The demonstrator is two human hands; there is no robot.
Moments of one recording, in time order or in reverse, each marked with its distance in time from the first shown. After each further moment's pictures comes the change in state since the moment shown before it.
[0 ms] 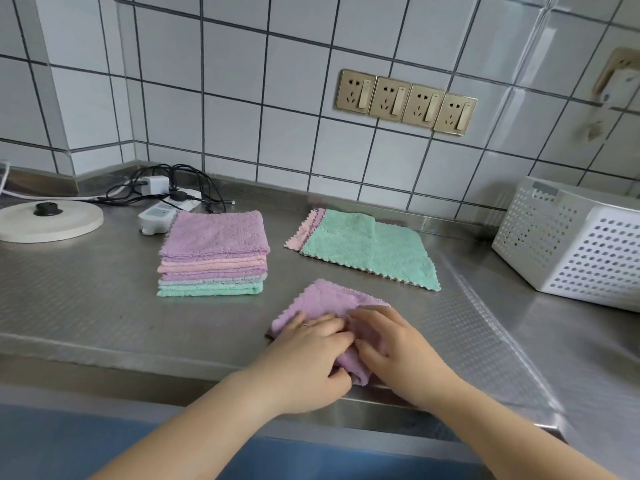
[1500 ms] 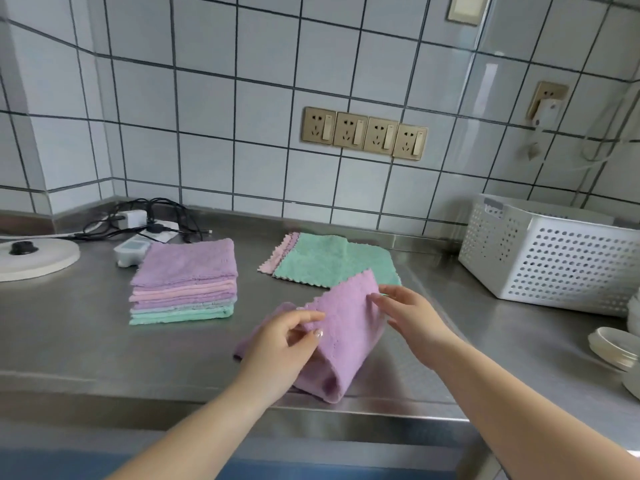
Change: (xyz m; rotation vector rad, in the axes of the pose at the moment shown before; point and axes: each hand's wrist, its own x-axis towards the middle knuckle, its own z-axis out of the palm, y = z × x) left_hand 0.008 0.034 -0.012 -0.894 0.421 -0.306; right_hand 0.021 0.044 -0.063 0.768 0.188 0.442
